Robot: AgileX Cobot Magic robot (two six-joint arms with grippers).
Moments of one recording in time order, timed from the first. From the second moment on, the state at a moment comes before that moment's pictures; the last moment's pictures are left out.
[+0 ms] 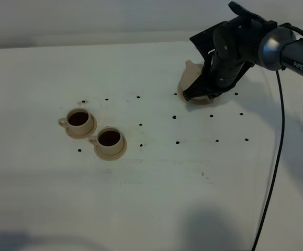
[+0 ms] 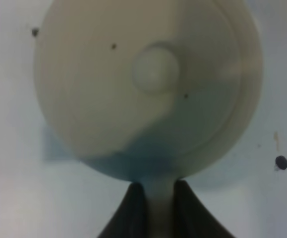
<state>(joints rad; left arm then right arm) 0.03 0.00 -0.51 0.02 1.07 0.00 0.44 2.24 -1.74 -0.14 0.83 0.02</state>
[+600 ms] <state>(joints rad) 0.03 0.00 -0.51 0.02 1.07 0.00 0.43 2.24 -1.74 -0.14 0.81 0.03</state>
